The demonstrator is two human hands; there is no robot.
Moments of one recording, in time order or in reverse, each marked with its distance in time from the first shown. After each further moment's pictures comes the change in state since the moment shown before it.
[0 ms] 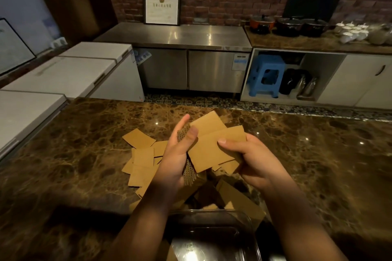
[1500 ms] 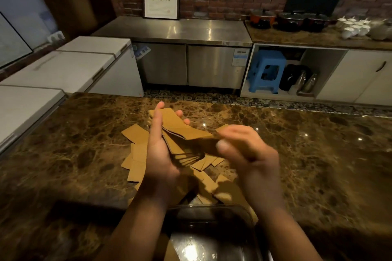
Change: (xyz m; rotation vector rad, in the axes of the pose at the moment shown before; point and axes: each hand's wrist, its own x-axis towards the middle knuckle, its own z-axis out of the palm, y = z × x) left_hand -0.001 0.012 -0.003 -0.414 0.037 0.183; right_hand -0.045 0.021 0.026 -0.619 0.202 -0.828
